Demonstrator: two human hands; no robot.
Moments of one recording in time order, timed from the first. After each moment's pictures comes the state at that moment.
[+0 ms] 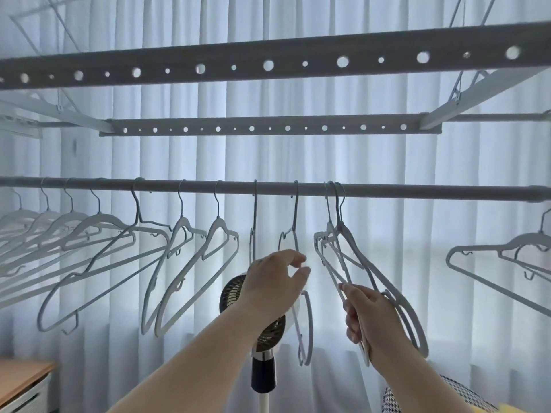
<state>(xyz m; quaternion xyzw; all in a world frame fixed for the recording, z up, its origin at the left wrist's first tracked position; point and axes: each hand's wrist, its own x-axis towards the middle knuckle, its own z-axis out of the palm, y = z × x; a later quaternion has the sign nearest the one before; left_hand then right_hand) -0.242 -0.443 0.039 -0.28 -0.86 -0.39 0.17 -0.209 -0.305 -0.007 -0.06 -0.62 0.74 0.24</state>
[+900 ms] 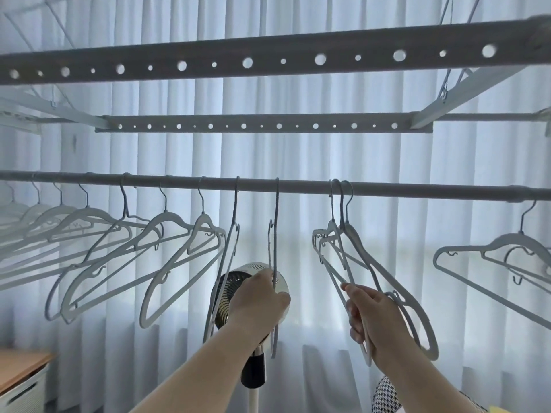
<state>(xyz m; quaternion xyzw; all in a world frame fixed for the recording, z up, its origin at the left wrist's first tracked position) -0.254 -0.399 0.004 -0.14 -0.90 -0.40 0.12 -0.191 -0.252 -0.010 -0.06 -0.63 0.74 0.23</state>
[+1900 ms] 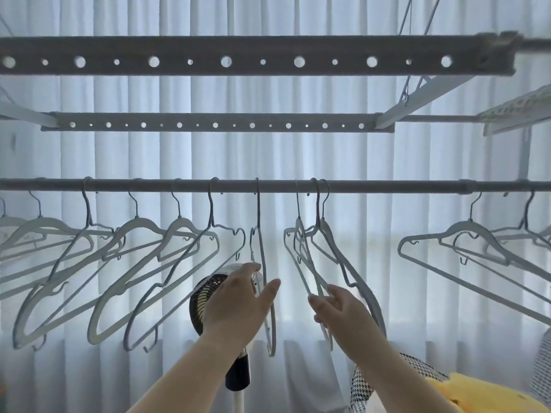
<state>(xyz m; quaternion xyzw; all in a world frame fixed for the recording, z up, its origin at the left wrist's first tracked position) -0.238 -0.426 0.009 -0.21 -0.86 -0.40 0.23 -0.169 -0.297 -0.008 -0.13 -0.80 0.53 0.25</state>
